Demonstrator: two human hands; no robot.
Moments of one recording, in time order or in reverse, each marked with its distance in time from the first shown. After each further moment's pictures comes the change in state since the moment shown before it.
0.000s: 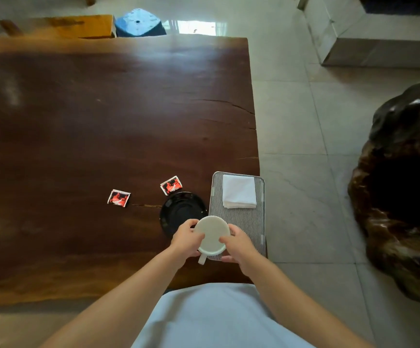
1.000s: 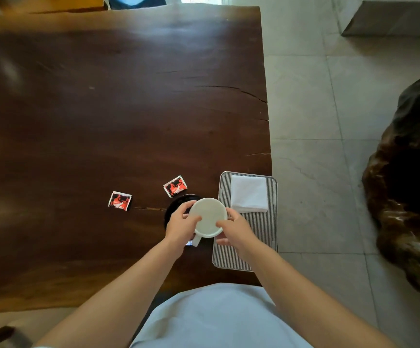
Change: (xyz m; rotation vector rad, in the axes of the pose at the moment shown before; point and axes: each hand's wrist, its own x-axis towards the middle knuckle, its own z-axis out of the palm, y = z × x) left_hand 0.042 0.035 -0.031 -0.165 0.091 0.034; right_hand 0.049 -0.051 0.016 0.084 -0.065 0.050
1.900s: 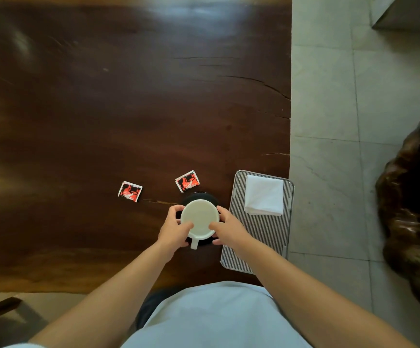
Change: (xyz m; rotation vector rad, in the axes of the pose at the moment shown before) left_hand 0.012 -0.022 -0.037 0.038 0.040 -0.159; right_hand 0.021 -0.005 0.039 -0.295 -0.135 0.013
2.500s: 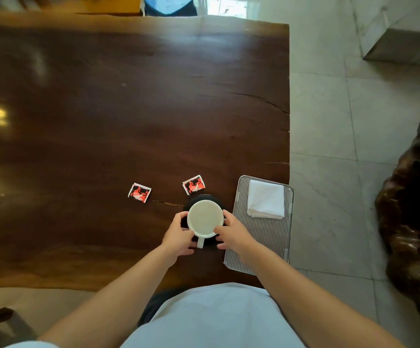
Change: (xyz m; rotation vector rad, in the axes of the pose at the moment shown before) left_hand -0.026 -0.012 -0.007 -0.027 -0.060 -0.044; right_hand -0.020 0.007 0.009 0.006 0.025 -0.050
